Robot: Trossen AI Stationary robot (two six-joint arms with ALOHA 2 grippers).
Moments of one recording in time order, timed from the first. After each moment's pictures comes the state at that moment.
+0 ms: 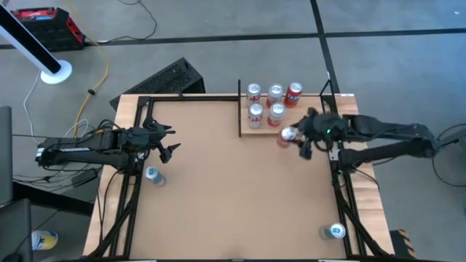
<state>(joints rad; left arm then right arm) 0.08 0.52 0.54 -0.56 -0.47 -0.17 -0.11 0.83 0.91 -0.74 0.24 0.01</state>
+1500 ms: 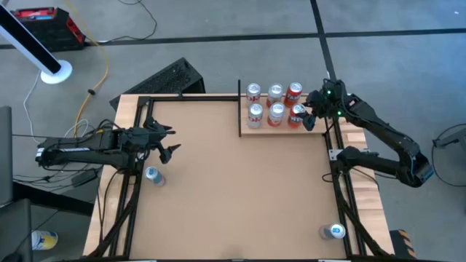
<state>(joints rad) 0.08 0.52 0.54 -0.56 -0.45 -0.17 -0.95 0.89 0.76 -0.59 -0.26 -0.28</state>
